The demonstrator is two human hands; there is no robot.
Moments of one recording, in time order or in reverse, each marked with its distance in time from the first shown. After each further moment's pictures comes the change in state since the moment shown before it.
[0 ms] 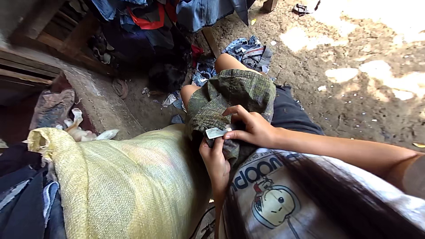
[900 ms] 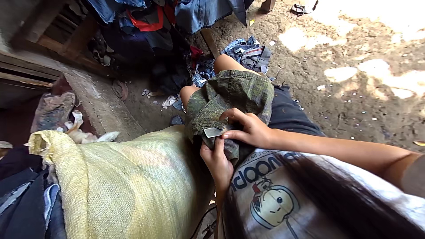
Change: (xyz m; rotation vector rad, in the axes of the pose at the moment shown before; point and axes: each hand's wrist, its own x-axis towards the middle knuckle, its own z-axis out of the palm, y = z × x) left_hand -0.006 -0.005 0.007 -0.017 0.024 0.060; right_hand 0.000 -0.001 0.004 0.104 0.015 0.030
